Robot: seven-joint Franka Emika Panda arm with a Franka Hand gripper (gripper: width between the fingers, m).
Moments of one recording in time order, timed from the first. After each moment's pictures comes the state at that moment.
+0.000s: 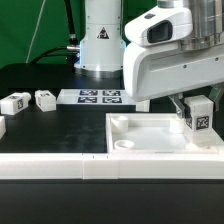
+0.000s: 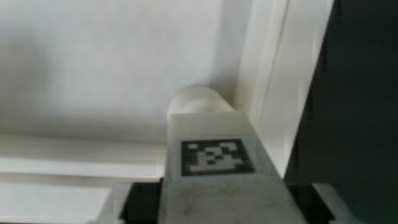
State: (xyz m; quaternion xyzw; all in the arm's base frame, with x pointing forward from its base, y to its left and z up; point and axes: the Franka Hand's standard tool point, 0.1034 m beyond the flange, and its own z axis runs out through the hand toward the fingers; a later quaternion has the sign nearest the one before) arm 0.633 0.113 0.079 -0.99 -0.09 0.01 0.09
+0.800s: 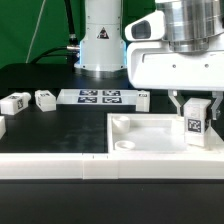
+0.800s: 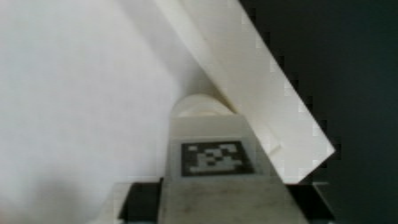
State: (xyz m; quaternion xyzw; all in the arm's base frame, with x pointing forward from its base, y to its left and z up) arm 0.637 0.115 0.076 -0.92 0.38 0.03 0.09
